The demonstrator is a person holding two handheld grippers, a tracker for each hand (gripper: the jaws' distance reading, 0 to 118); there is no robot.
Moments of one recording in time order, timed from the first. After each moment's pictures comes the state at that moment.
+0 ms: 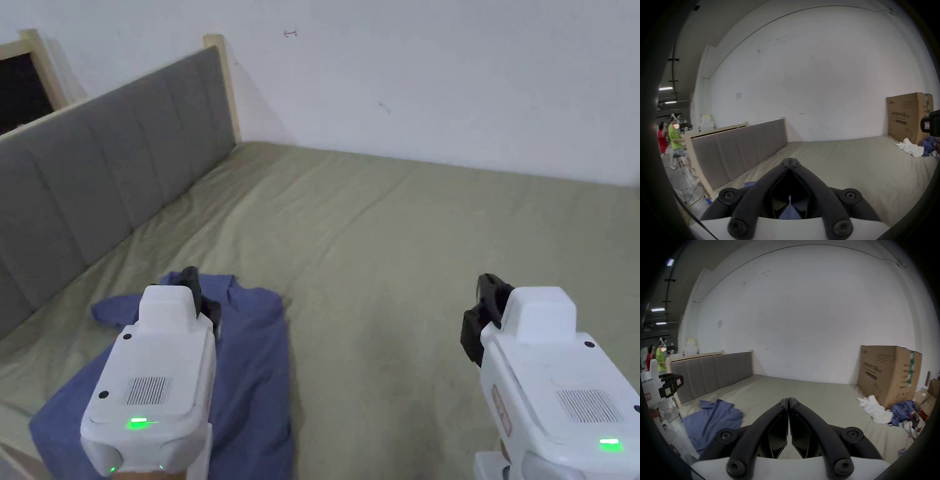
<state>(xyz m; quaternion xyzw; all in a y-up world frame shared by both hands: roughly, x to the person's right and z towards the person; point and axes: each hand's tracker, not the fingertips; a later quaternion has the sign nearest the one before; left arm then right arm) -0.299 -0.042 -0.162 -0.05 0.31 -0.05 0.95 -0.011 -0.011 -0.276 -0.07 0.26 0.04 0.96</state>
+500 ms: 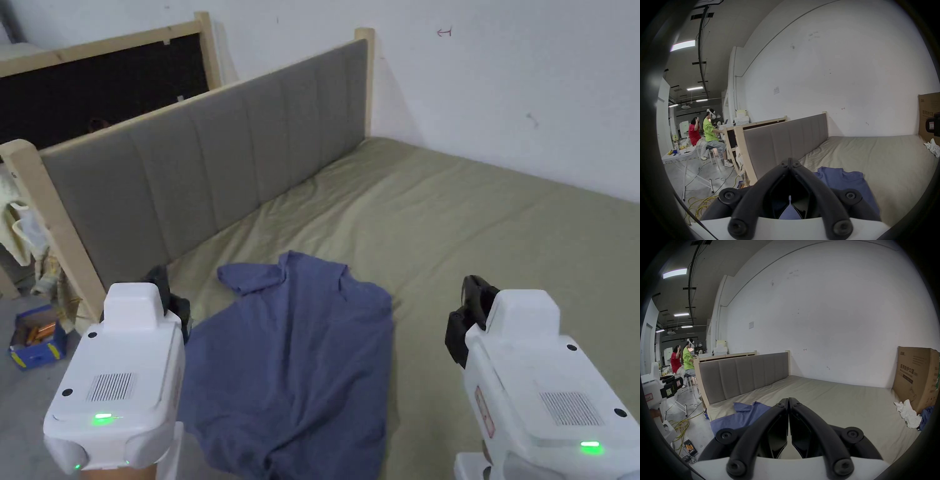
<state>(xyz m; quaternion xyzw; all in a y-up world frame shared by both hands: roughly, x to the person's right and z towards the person) -0.378 -0.041 -0.052 -0.06 0.46 -0.05 0.89 -0.118 -0.019 -0.253 -0.07 0.39 0.03 0.92</state>
